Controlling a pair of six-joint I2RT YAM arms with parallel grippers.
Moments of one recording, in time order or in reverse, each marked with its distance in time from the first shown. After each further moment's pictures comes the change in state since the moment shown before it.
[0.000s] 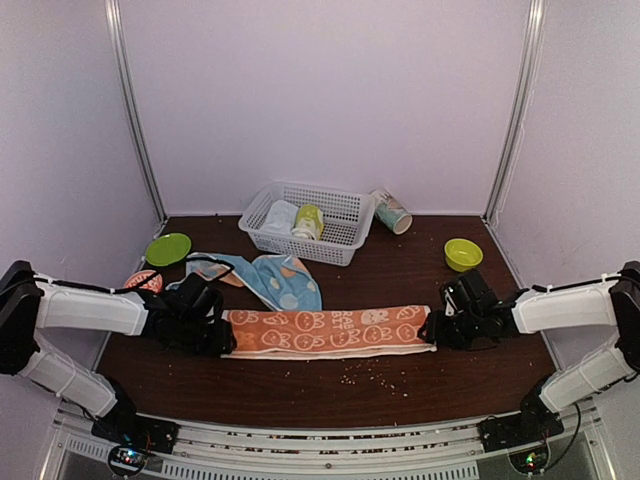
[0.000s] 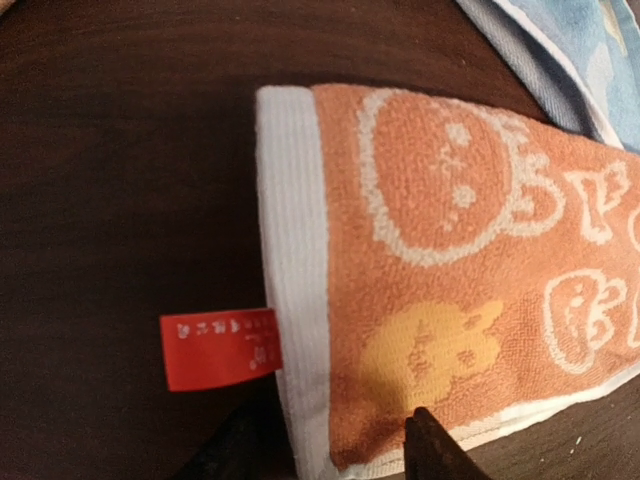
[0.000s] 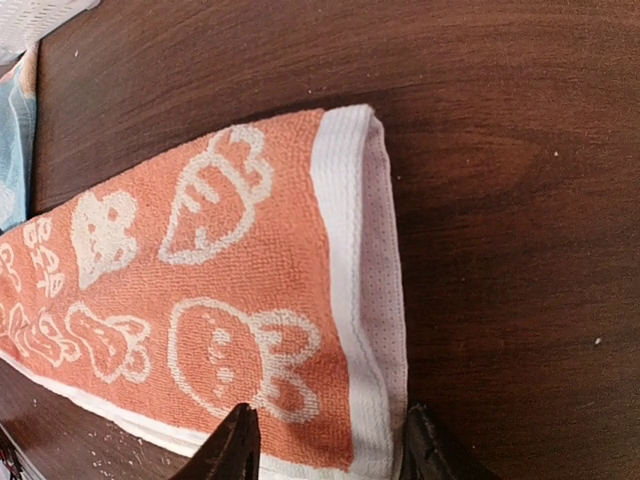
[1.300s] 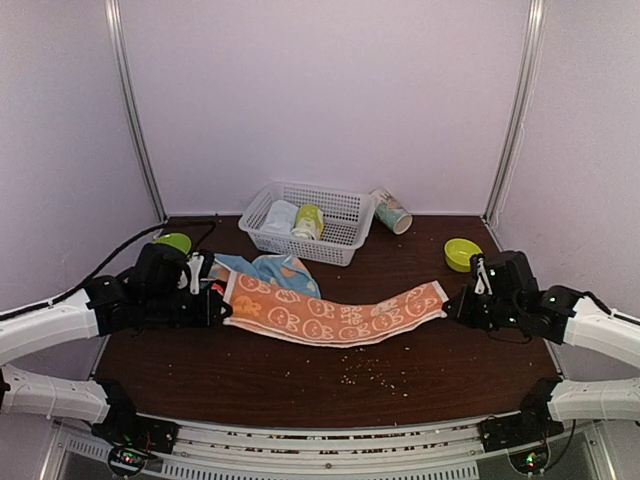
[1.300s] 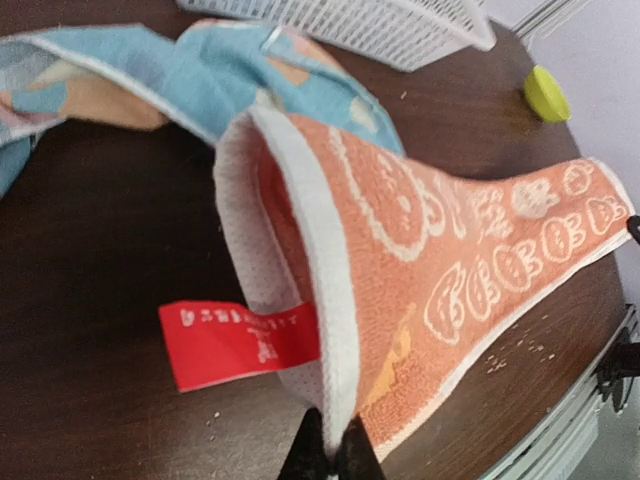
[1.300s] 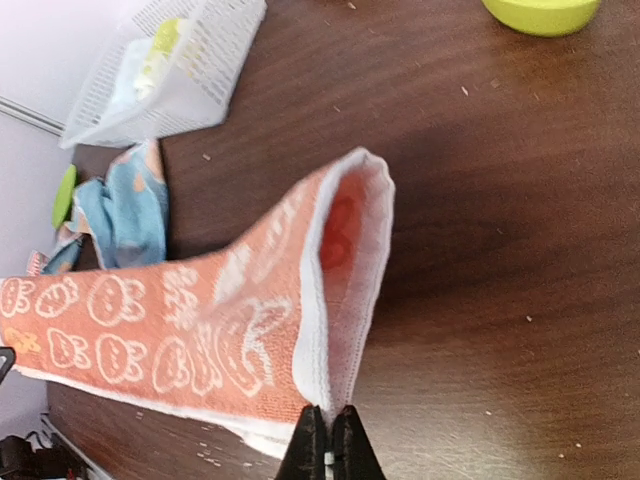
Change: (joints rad) left arm -0.025 -0.353 0.101 -0.098 0.106 0.116; right arm 0.024 -0.441 0.054 -0.239 0.108 0.057
